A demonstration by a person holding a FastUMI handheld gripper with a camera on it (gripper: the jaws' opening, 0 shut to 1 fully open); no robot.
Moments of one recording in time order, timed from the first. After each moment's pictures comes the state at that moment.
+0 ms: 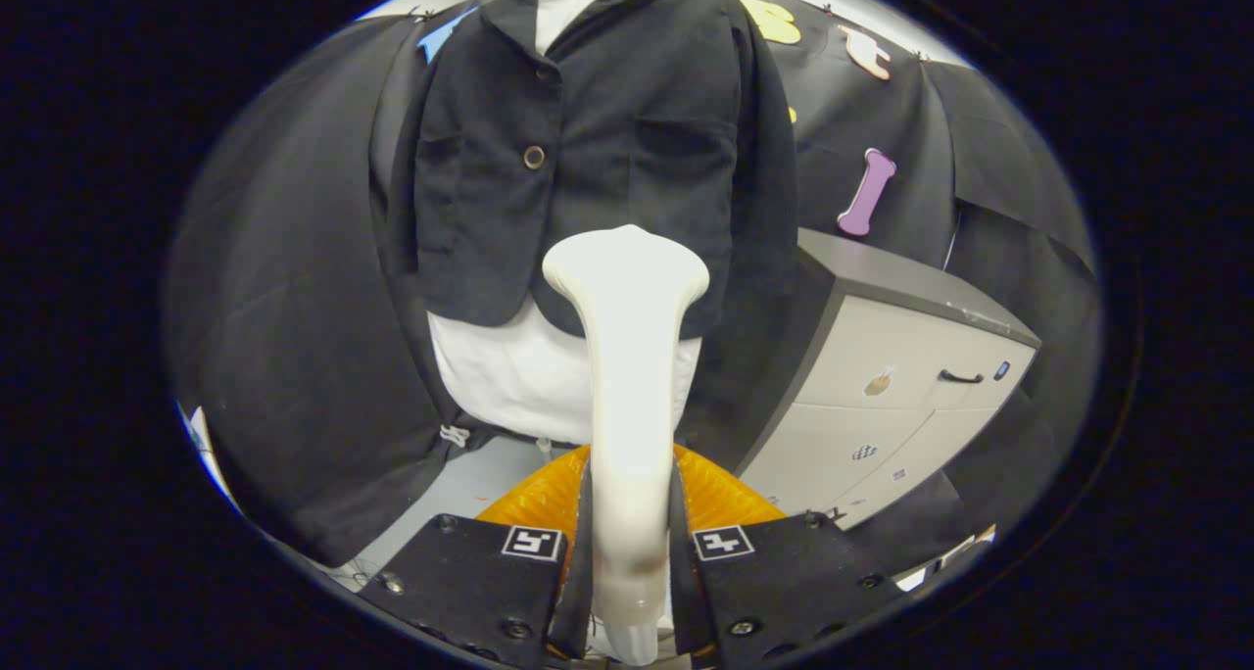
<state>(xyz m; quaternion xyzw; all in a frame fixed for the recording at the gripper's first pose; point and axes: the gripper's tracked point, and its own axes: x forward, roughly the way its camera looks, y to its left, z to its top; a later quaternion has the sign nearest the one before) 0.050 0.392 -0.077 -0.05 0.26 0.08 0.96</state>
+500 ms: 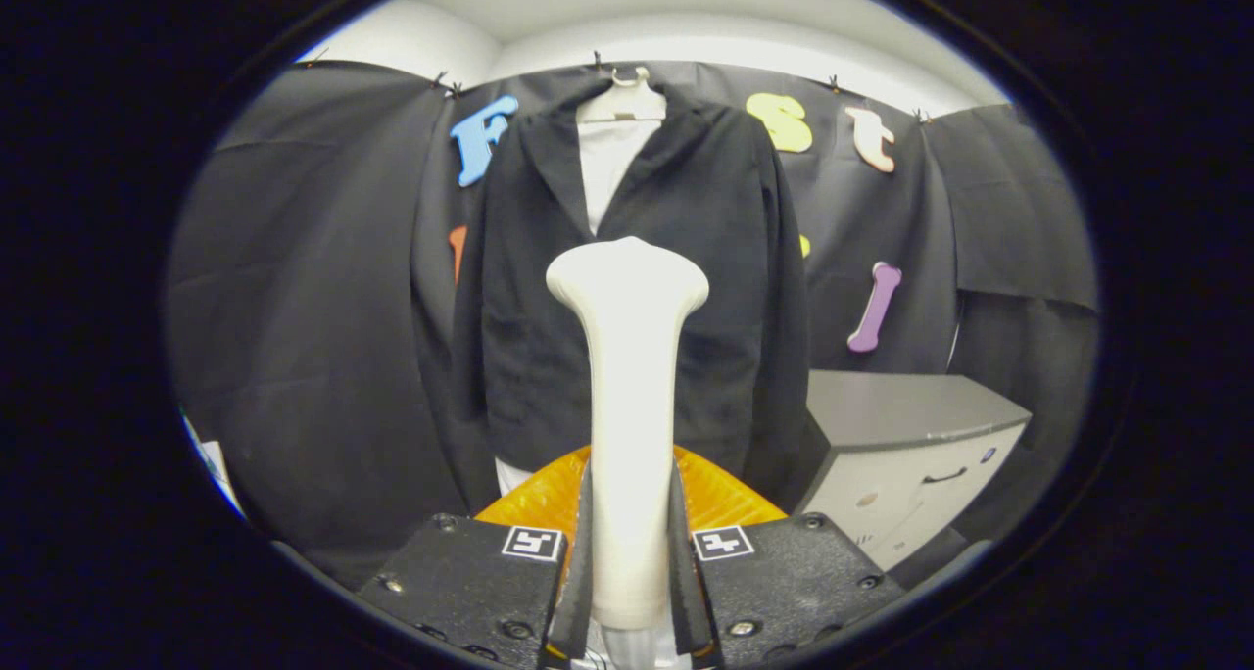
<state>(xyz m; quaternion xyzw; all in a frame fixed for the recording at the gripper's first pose) 0.043 0.454 0.082 -0.03 0.08 0.13 0.99</state>
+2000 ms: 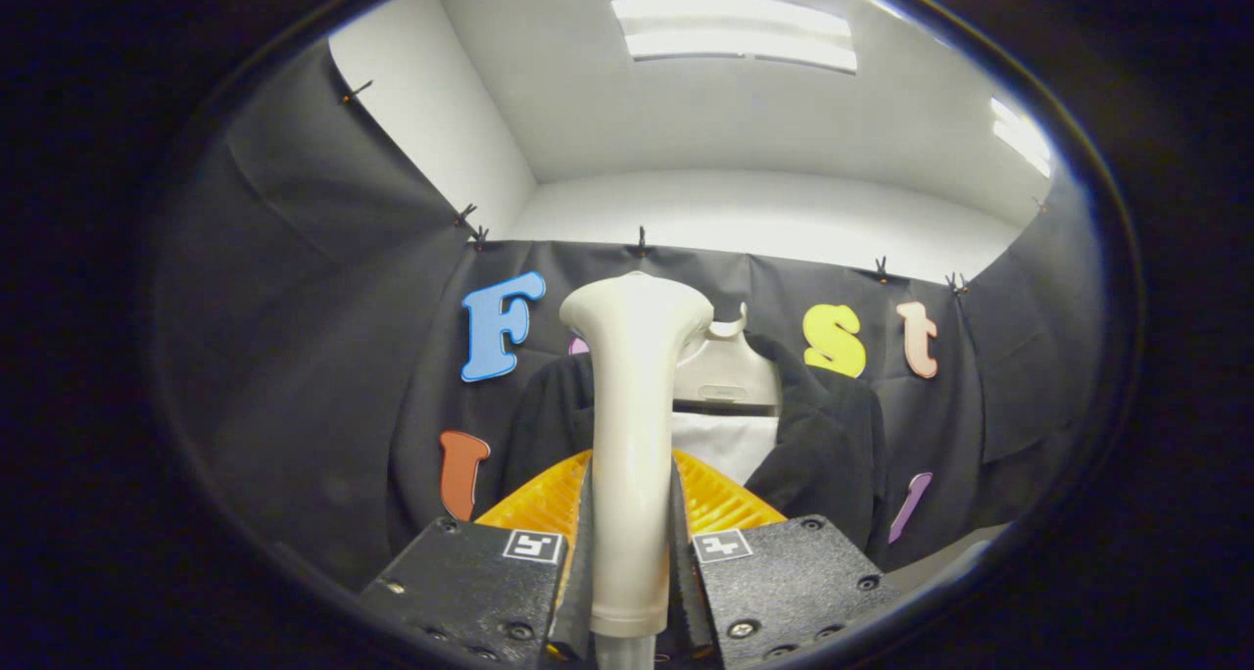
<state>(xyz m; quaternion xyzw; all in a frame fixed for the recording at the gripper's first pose) 0.161 0.607 0.322 -0.05 -0.21 0.13 0.97</state>
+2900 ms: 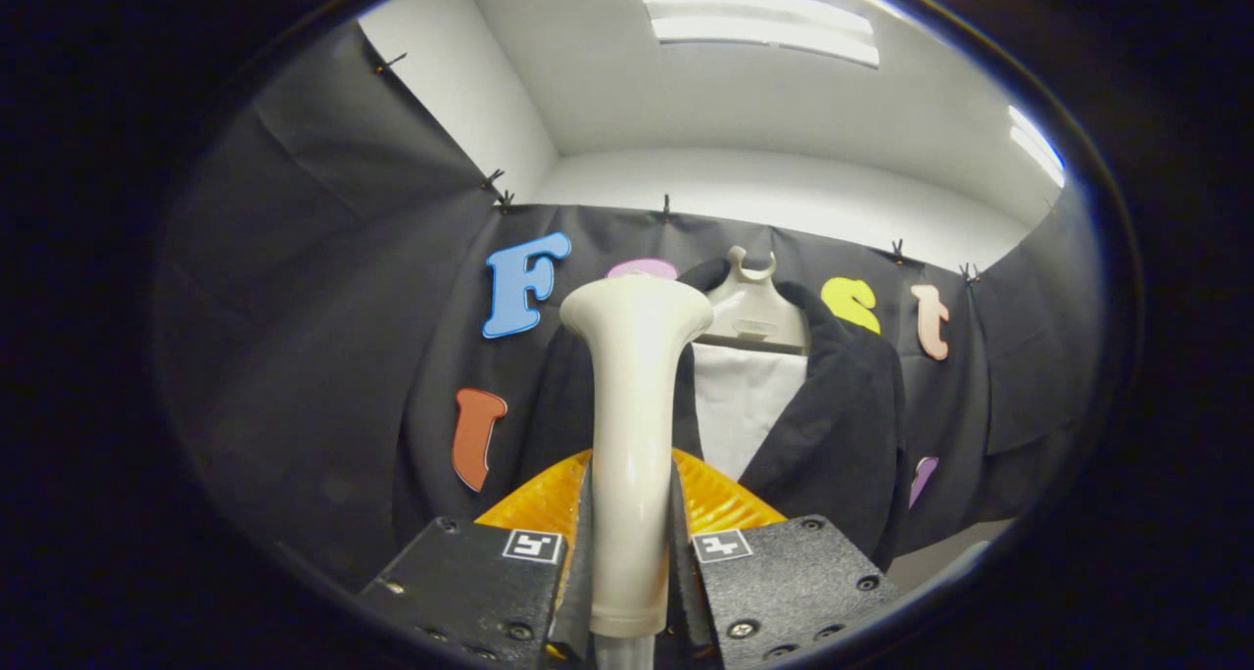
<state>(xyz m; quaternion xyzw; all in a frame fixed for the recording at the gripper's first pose) 0.149 0.613 0.246 -0.08 -0.17 0.14 0.97</state>
